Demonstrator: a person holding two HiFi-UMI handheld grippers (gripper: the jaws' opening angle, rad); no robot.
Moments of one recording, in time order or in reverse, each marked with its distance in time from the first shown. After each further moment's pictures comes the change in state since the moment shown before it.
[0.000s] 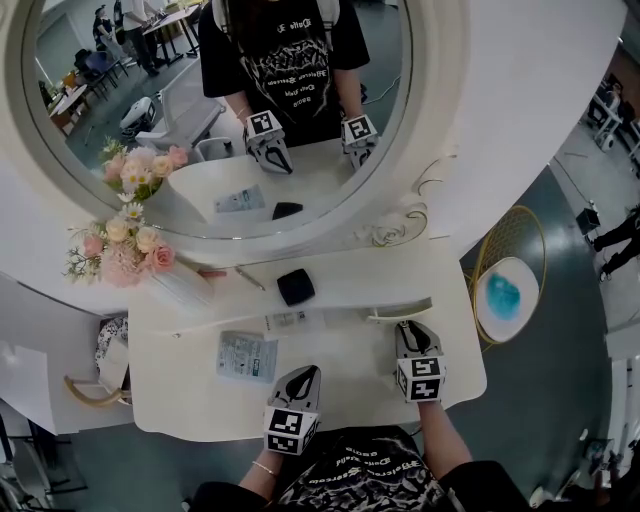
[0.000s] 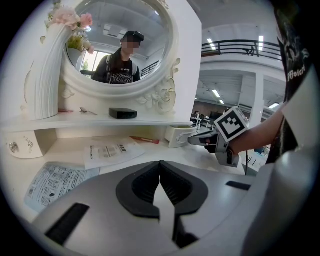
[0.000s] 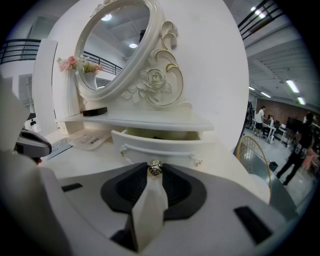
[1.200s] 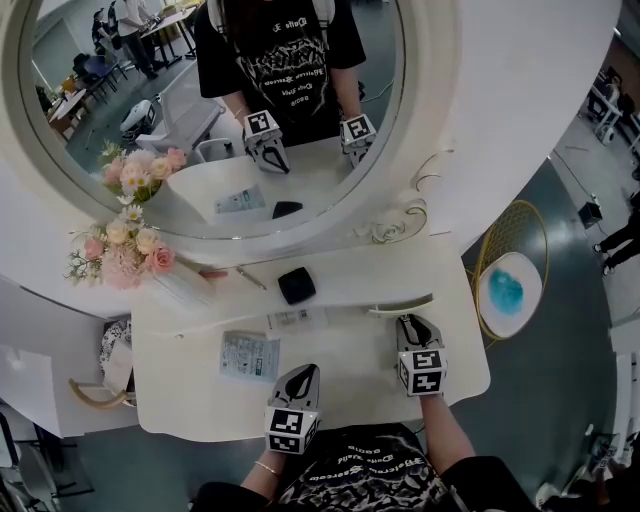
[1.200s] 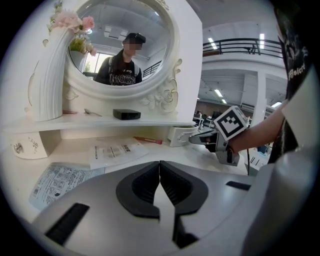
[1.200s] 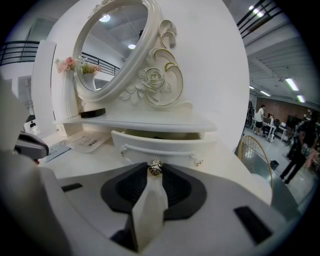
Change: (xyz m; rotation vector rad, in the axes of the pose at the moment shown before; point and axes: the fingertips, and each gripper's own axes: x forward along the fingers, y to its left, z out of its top) left arm -0.004 0.006 0.000 0.000 -0.005 0.031; right arm 0.006 -0.001 0.004 0.012 -0.004 0.003
